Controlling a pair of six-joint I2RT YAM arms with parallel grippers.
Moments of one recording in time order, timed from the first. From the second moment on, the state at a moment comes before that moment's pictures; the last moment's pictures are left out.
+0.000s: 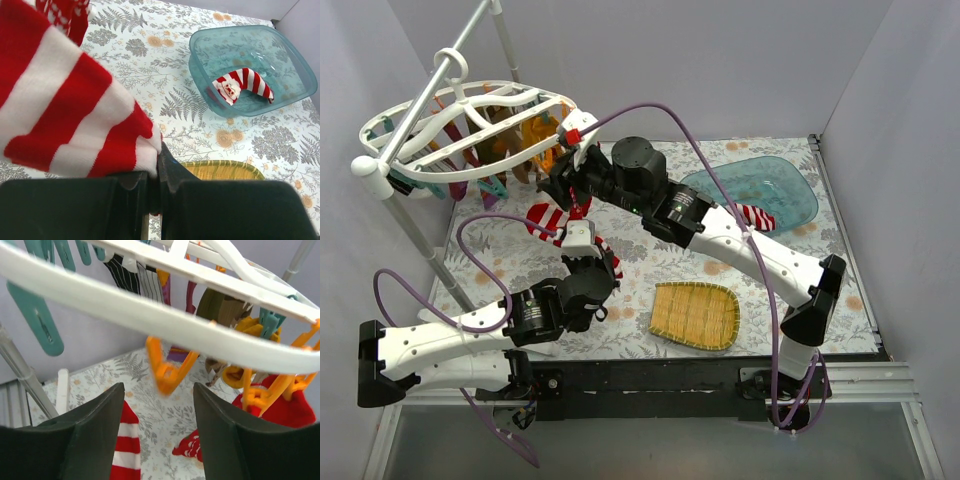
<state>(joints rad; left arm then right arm) -1.26 0.95 0.86 -0.34 -1.02 -0.69 1.09 1.77 1.95 -0.16 -0.02 -0.04</state>
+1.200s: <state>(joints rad) -1.26 0.89 0.76 -0.12 -0.54 -0.44 0.78 1.04 0.87 -0.03 -0.20 0.54</state>
